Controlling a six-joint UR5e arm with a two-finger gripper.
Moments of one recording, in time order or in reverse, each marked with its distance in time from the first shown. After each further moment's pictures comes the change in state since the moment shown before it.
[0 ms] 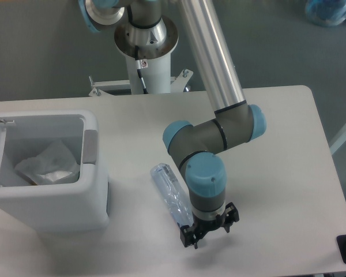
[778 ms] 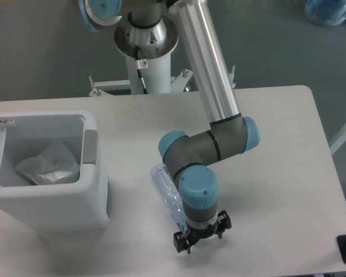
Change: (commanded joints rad) arm -0.008 -0.035 0.008 0.002 0.002 0.002
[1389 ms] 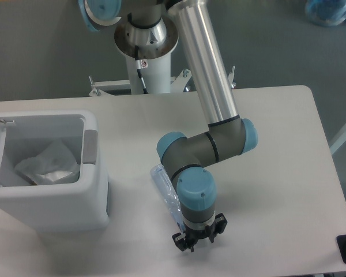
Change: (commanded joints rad) arm -0.014 0.002 -0.012 -0.002 0.000 0.000
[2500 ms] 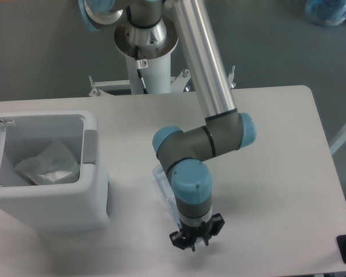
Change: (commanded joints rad) arm 0.005 0.127 0.035 0.003 -0.006 0.048
